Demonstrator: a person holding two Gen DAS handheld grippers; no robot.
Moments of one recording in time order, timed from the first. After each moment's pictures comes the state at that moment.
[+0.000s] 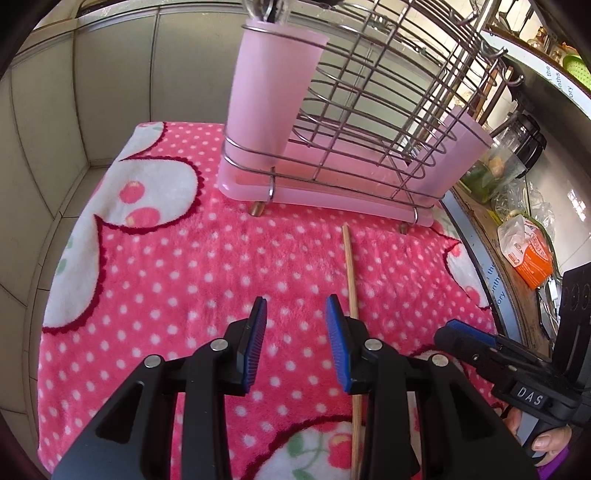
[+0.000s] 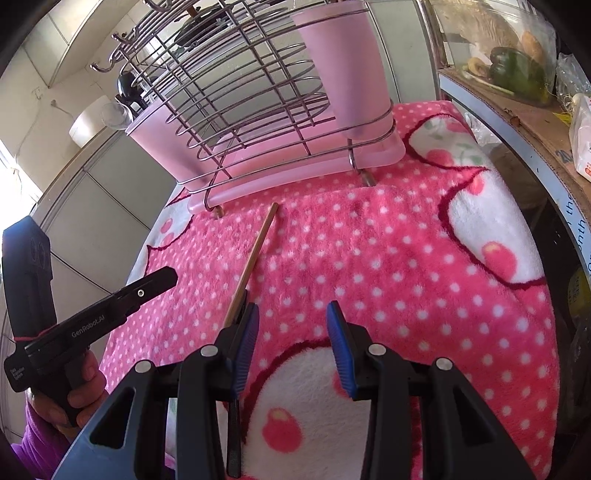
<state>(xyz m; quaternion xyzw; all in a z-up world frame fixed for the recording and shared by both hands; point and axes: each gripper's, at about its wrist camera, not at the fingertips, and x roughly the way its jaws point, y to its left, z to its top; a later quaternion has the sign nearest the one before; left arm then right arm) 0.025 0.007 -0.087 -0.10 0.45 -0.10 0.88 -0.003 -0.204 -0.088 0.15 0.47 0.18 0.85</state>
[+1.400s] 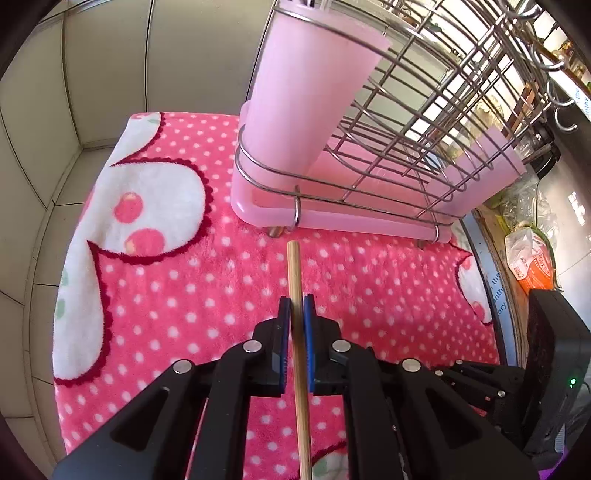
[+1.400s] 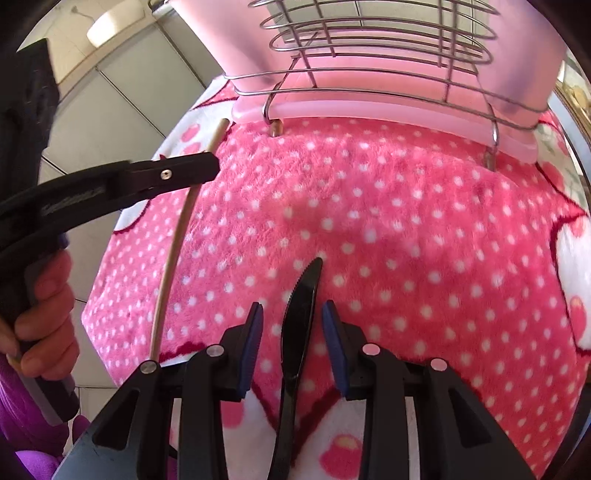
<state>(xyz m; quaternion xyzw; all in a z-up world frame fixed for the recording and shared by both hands) 0.073 0.035 -0.083 -0.12 0.50 -0.11 0.85 0.039 -0.106 -0.103 0.01 0.59 0.24 0.77</state>
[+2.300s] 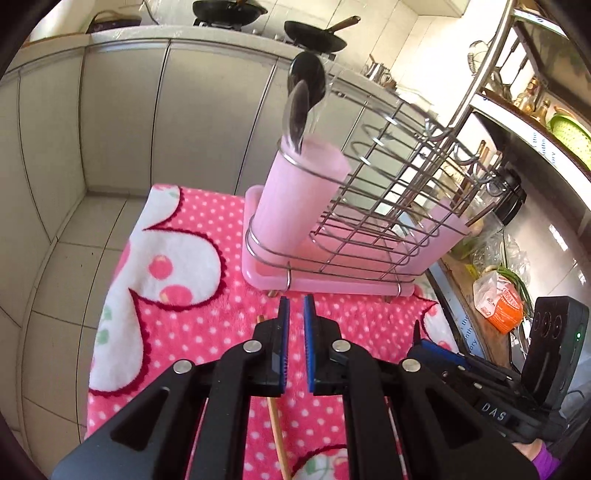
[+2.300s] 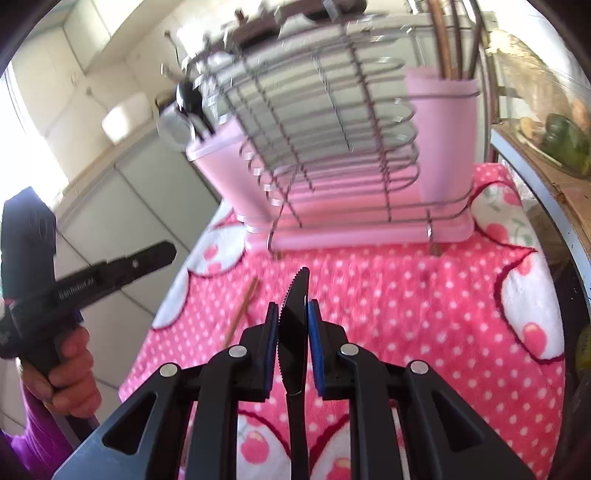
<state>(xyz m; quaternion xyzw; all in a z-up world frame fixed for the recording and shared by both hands) 0.034 0.060 -0.022 -0.13 0.38 -0.11 0.91 0.026 -0.154 -0.048 0.14 0.41 0.22 0.88</state>
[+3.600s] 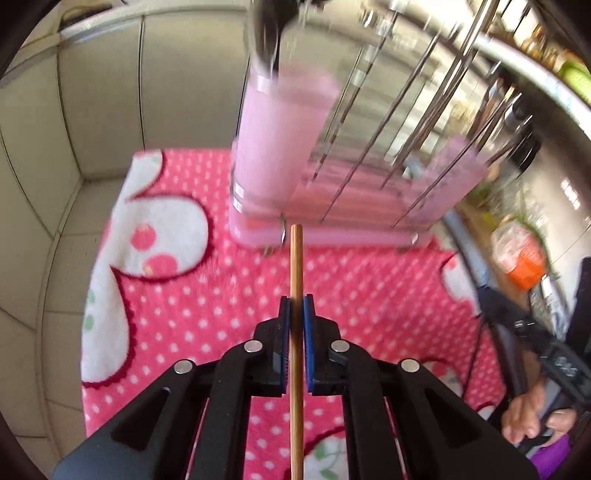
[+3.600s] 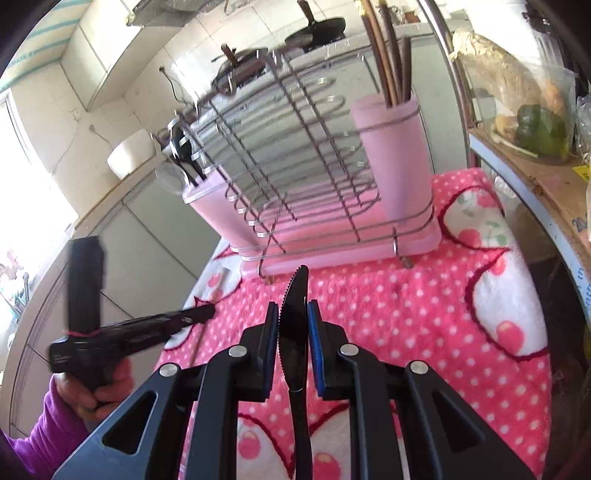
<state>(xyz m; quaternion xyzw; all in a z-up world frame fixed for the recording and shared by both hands) 0.041 0.032 -0.036 -0.09 0.44 -0.11 0.88 0.005 -0.202 -0.027 0.19 0.36 0.22 0.89</state>
